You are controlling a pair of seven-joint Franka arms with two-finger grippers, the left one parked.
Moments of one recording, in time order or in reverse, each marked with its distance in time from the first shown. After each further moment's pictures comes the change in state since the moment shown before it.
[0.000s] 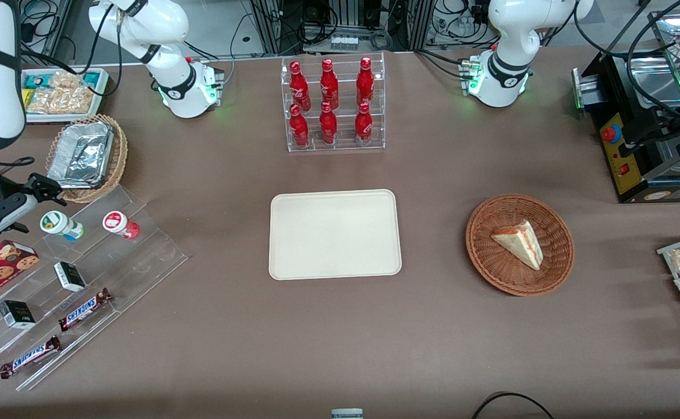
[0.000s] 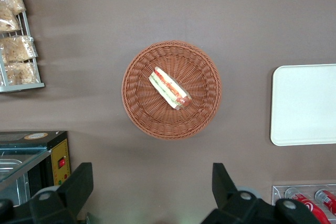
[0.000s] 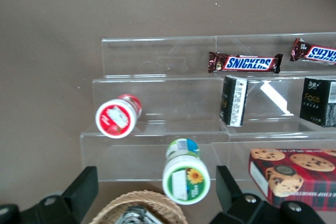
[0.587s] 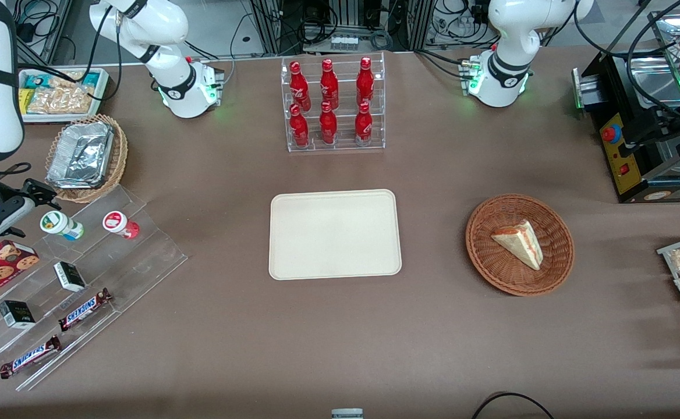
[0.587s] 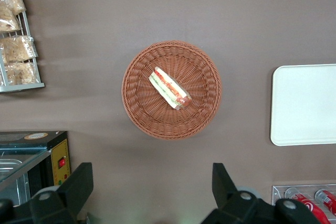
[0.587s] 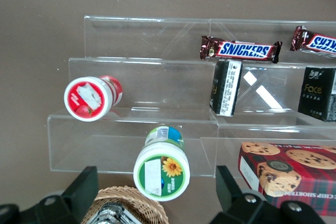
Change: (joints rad) arm -0.057 0.022 -0.008 -0.073 0.000 0.103 -0.099
